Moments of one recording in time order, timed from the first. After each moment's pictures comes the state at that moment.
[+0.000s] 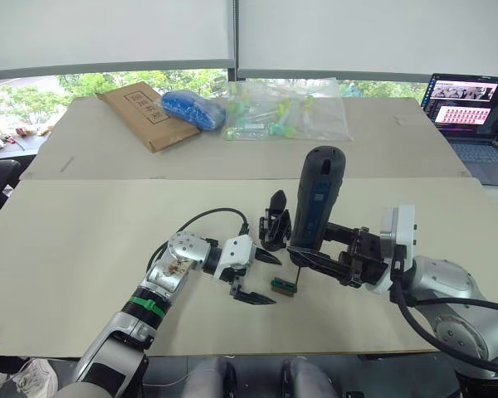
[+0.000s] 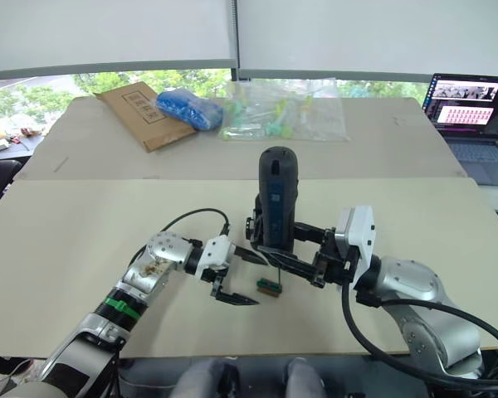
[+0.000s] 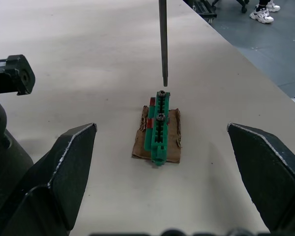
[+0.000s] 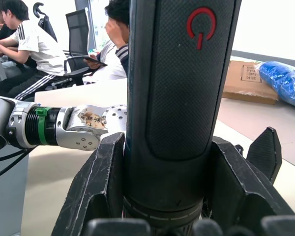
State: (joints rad) left arm -0.56 0.36 -0.36 0.33 -0.16 -0.07 -1.39; right arm -0.09 -0.62 -0.09 -0.64 0.72 0.42 0.80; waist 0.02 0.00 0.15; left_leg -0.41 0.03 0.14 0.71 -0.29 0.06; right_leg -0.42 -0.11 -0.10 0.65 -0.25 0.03
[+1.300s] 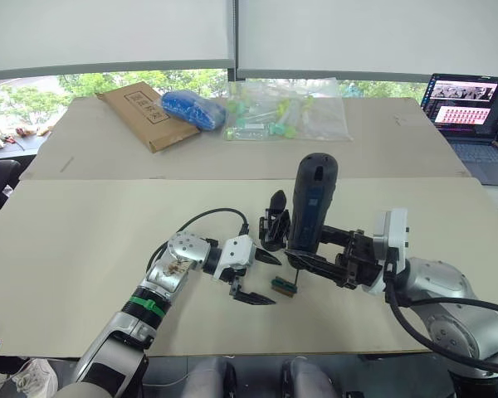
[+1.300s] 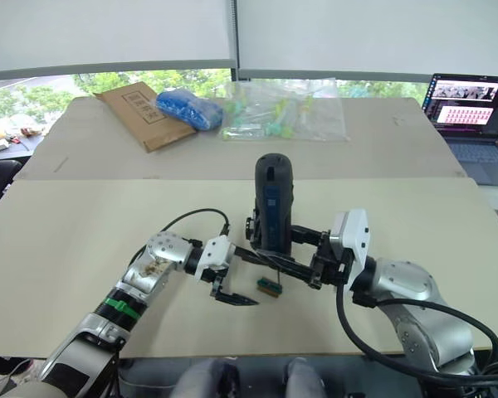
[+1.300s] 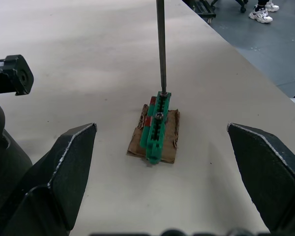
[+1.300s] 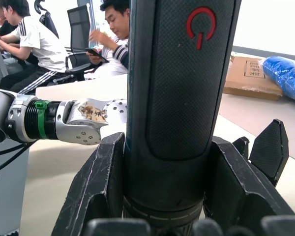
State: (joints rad) left arm -0.56 0.36 -0.36 0.33 -0.16 -0.07 -1.39; right arm -0.10 -0.59 -0.07 -0.61 0.67 0.41 0.83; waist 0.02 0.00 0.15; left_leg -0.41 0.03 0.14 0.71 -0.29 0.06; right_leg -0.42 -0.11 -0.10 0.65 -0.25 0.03
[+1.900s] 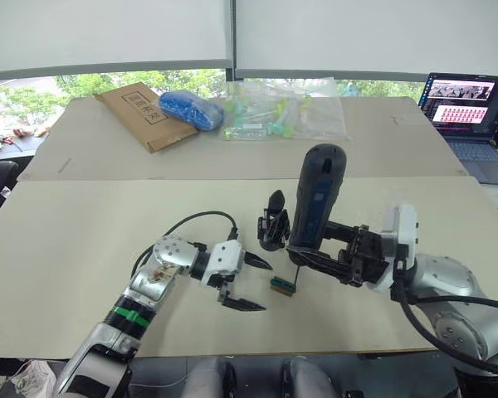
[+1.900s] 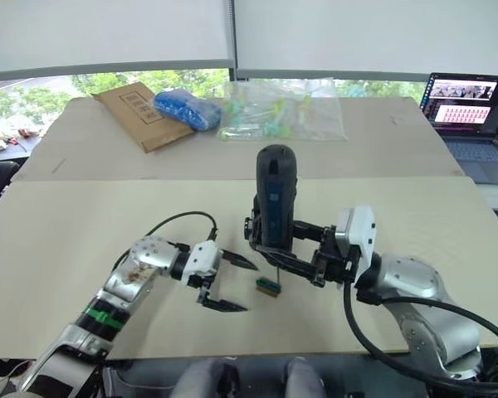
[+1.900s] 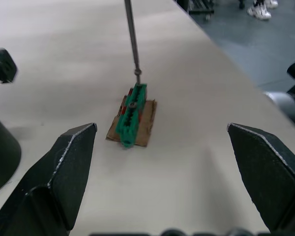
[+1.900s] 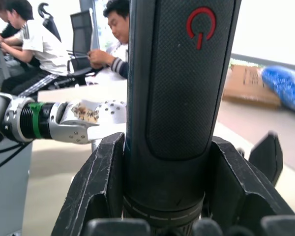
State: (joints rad) left arm -0.46 0.47 -0.32 0.12 -0.22 0.03 -1.39; right arm -0.16 -0.63 -0.10 -0.65 0.77 0.45 0.80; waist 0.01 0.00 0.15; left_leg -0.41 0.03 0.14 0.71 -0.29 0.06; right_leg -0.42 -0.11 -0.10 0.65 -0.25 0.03
